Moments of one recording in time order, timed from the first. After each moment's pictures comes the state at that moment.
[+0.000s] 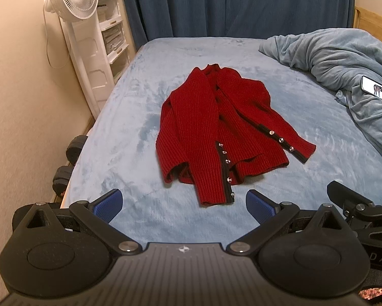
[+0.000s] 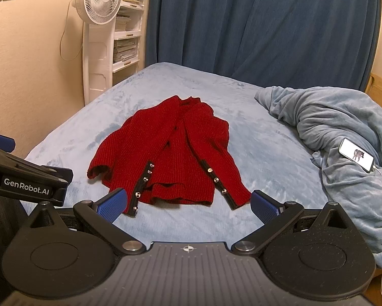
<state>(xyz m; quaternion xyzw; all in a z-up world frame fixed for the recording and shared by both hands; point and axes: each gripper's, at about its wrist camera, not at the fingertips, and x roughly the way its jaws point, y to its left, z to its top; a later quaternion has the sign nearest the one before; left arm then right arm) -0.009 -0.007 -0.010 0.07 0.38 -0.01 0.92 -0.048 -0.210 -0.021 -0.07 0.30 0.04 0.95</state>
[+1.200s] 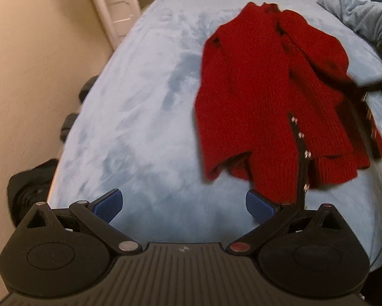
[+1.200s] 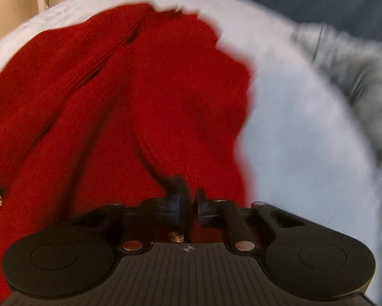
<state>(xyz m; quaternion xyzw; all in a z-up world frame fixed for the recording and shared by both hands) 0.157 0.042 -0.108 0.04 0.52 0.08 0.85 0.360 -0.282 -0.189 -0.16 0.42 0.03 0.89</state>
